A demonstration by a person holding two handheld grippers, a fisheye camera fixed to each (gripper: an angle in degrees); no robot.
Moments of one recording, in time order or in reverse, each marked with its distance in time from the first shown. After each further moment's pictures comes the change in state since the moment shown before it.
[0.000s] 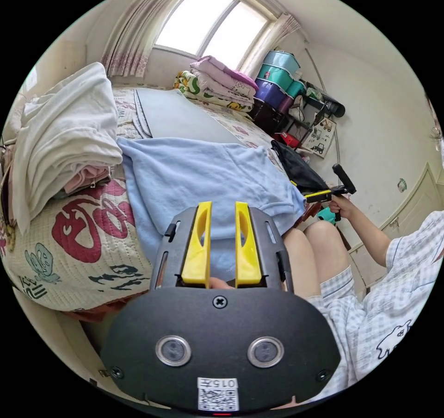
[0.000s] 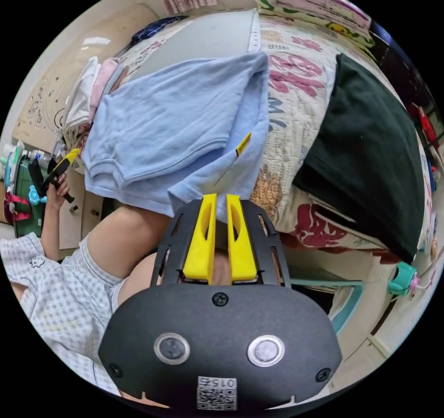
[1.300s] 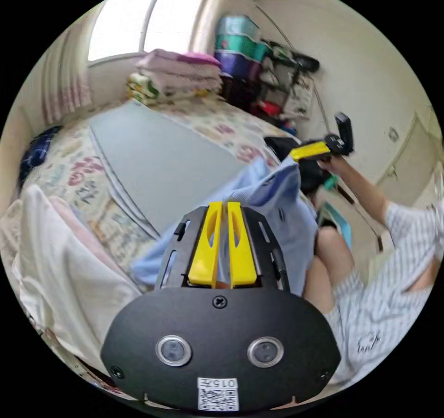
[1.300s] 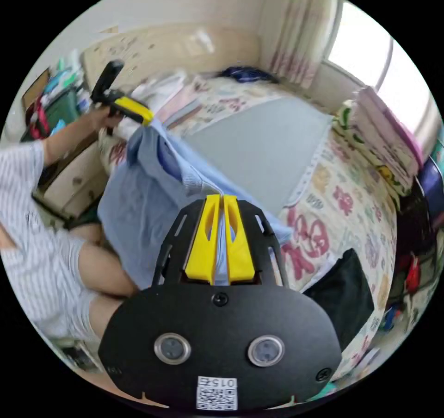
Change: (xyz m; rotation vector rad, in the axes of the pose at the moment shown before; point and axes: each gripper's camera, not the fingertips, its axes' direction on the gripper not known) left arm -0.014 -0.376 0.034 -0.144 0.005 0.292; right arm -0.110 -0.253 -0.226 0.362 0.045 -0.546
